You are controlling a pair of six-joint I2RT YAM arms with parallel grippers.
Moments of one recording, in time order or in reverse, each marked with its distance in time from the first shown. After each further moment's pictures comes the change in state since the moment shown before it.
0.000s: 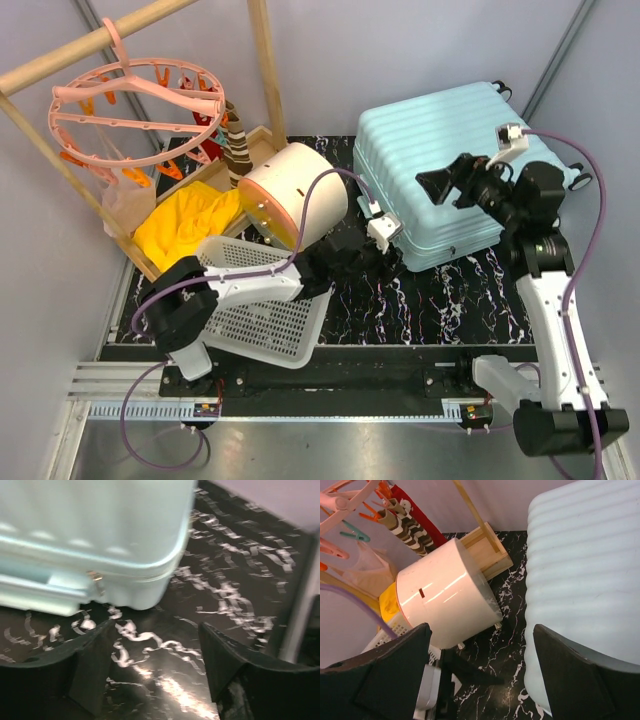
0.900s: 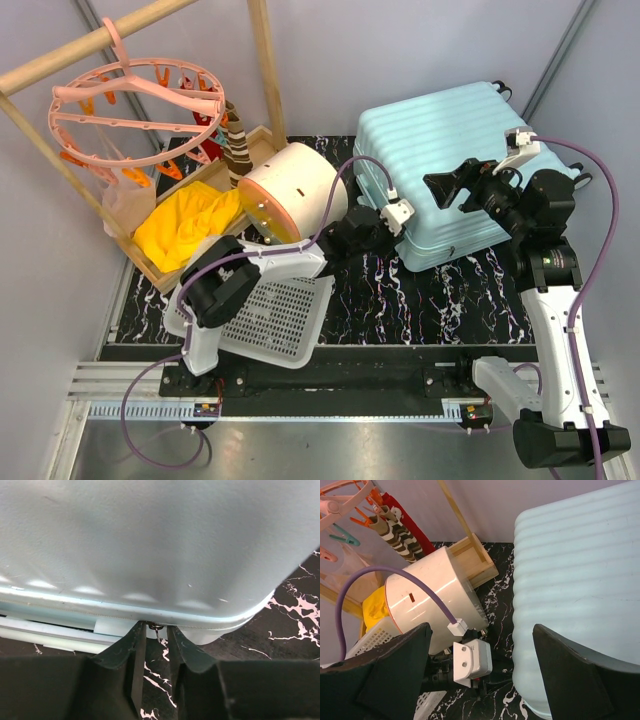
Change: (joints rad) left arm 0.101 0.270 0.214 0.019 0.028 0.209; right arm 0.000 -0.108 -0.026 -0.042 0.059 -0.061
